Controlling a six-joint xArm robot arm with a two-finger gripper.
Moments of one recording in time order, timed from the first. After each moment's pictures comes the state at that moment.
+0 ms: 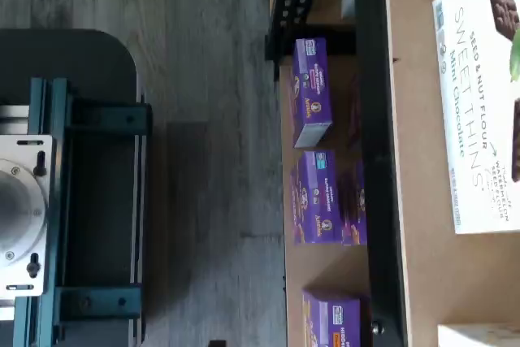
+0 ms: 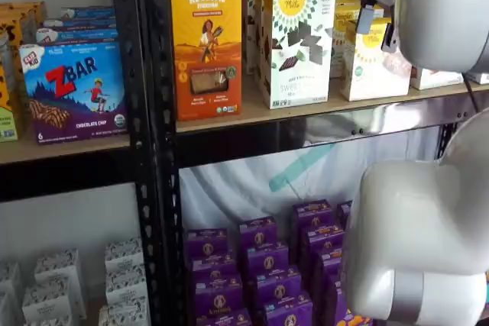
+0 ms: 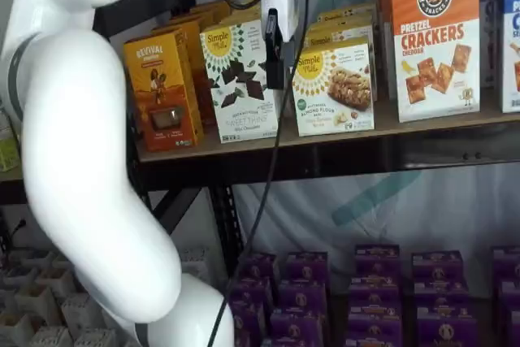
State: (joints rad) arm -0.44 -0.42 -1.38 0.21 1.81 -1.96
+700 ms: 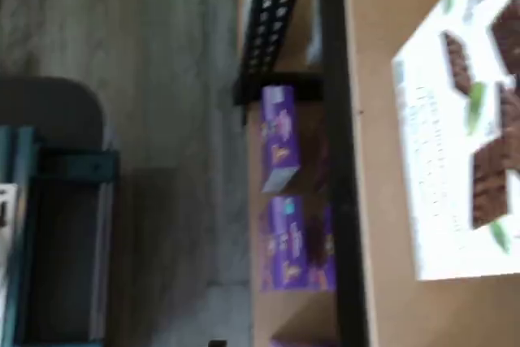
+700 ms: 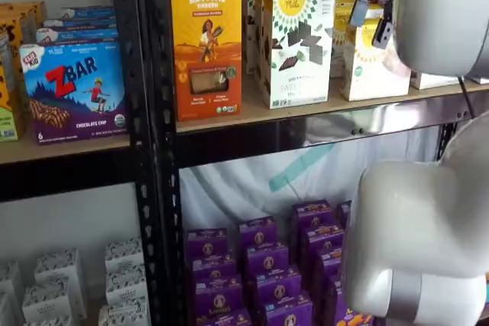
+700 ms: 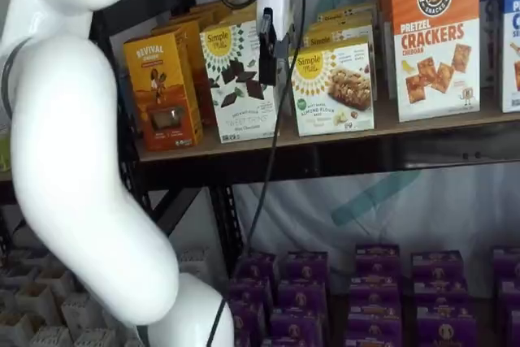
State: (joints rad) arm -0.49 -0.45 -1.35 0.33 1.78 -1.96
